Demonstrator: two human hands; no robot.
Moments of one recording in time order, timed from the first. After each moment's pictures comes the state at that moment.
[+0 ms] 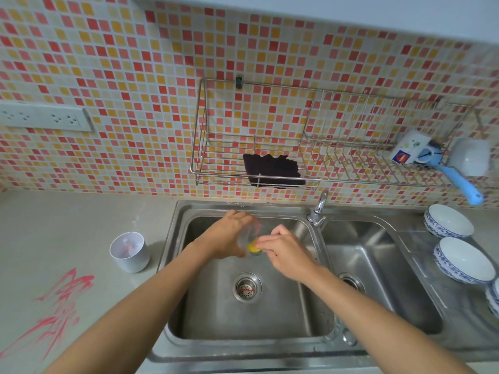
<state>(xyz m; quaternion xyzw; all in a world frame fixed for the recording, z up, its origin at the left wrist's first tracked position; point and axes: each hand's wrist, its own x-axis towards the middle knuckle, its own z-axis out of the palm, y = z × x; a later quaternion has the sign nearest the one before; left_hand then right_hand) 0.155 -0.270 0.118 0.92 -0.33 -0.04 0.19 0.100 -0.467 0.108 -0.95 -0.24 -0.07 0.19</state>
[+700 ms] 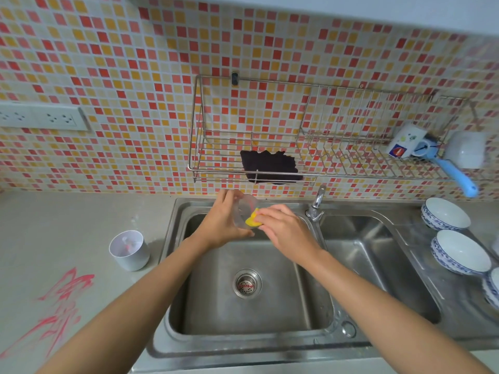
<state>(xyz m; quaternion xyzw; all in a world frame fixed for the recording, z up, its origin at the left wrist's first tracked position) 0.159 -0.269 0.122 0.90 -0.23 0.04 0.38 0.107 -0.464 0.138 -0.92 -0.27 -0.21 0.17</state>
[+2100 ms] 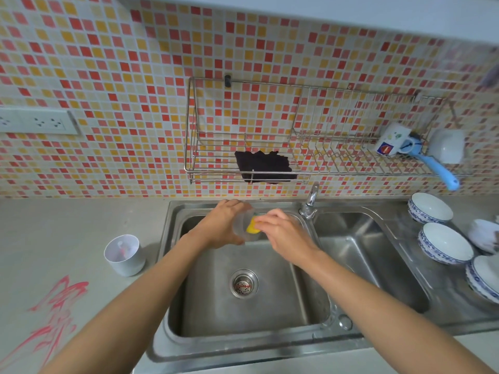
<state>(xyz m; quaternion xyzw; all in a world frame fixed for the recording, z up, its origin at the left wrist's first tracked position) 0.161 -0.264 0.129 0.92 -0.32 -0.02 0.22 0.103 -0.466 0.126 -0.95 -0.25 -0.16 0.11</state>
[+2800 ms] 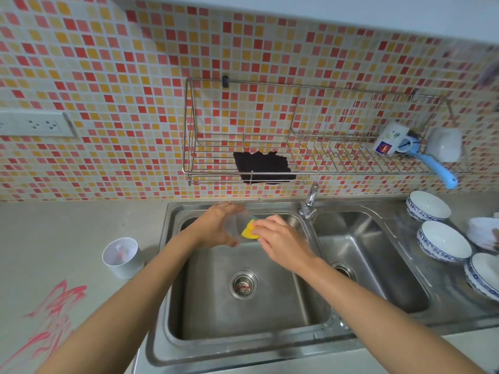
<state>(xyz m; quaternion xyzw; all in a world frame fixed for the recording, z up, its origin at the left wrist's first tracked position) 0.168 -0.248 0.129 0.91 -0.31 -0.07 0.26 0.094 -0.459 0.118 -0.94 -0.26 -0.18 0.14</state>
